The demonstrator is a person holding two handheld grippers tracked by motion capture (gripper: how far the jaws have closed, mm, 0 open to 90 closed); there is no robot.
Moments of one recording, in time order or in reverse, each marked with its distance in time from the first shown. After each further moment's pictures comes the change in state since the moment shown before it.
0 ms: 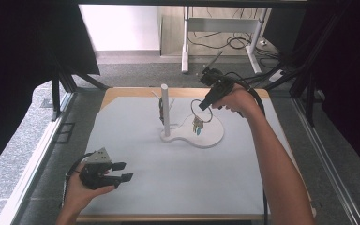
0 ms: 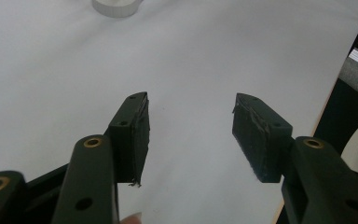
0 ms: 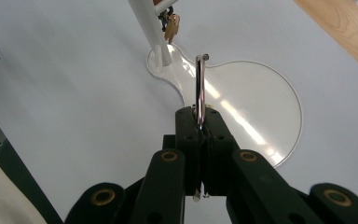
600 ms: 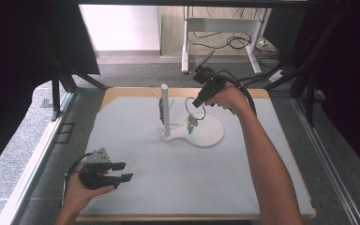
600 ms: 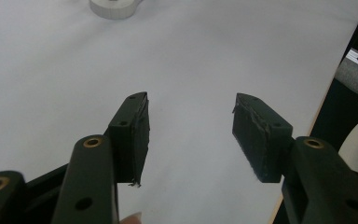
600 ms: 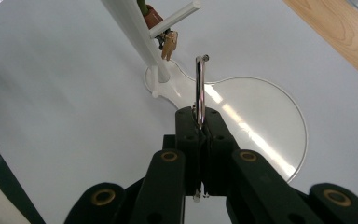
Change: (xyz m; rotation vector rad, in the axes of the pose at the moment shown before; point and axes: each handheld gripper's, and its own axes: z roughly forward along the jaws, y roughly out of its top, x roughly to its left) left arm -0.001 0.001 -0.002 -0.003 -0.008 0.008; right arm -0.004 0.019 0.020 -0.001 0.008 0.011
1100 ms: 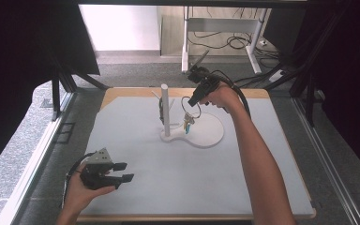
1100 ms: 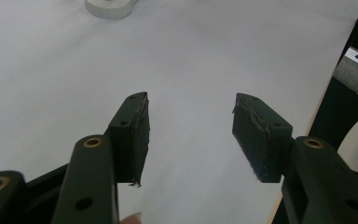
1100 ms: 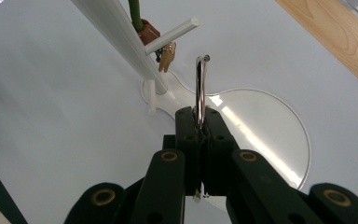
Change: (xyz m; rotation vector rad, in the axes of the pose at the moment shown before) left arm -0.001 0.001 0.002 0.003 -0.005 0.009; right arm 0.000 0.012 0.015 -0.003 -0.001 -0.001
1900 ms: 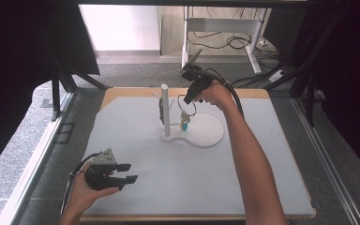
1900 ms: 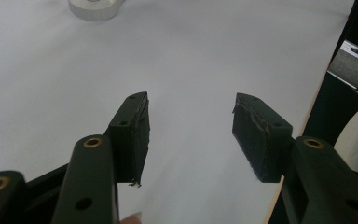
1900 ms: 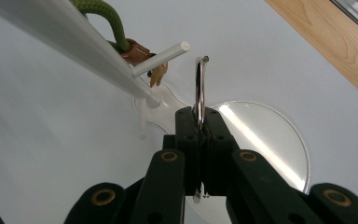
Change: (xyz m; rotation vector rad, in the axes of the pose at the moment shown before) left arm -0.006 0.005 0.006 0.017 -0.016 0.029; right arm -0.005 0.019 0.018 0.010 -0.018 0.004
